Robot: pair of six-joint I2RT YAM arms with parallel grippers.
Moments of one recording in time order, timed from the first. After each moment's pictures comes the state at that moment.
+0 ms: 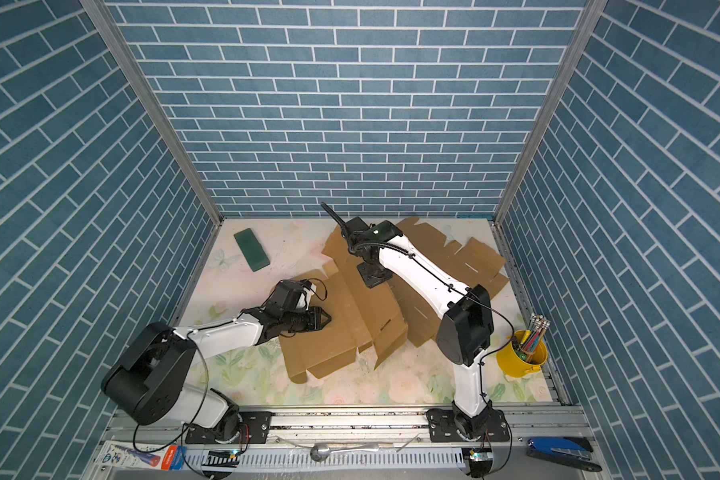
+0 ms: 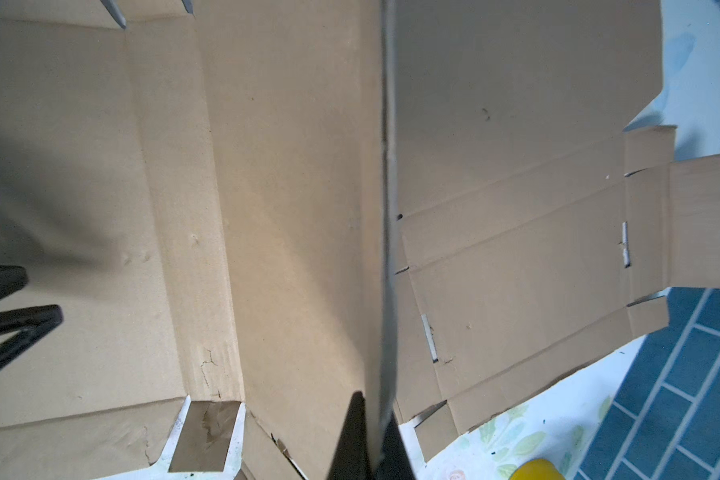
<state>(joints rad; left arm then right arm) -0.54 1.50 0.62 0.01 0.32 -0.61 0.79 1.96 1.97 -1.37 0.31 0.21</state>
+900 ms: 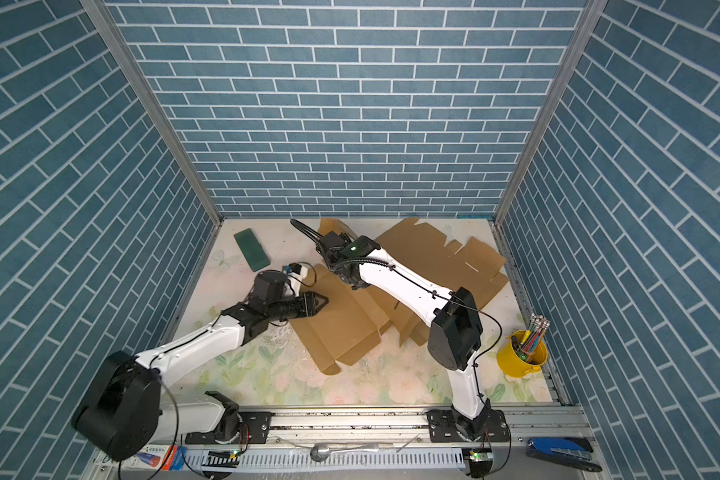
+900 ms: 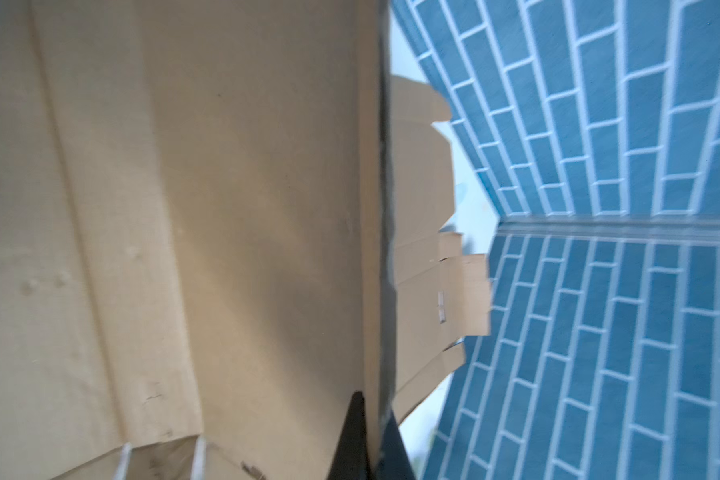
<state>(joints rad) -0.42 1.25 0.69 -0.06 0.39 -0.59 0.92 1.95 1.88 -1.20 0.81 -0.05</state>
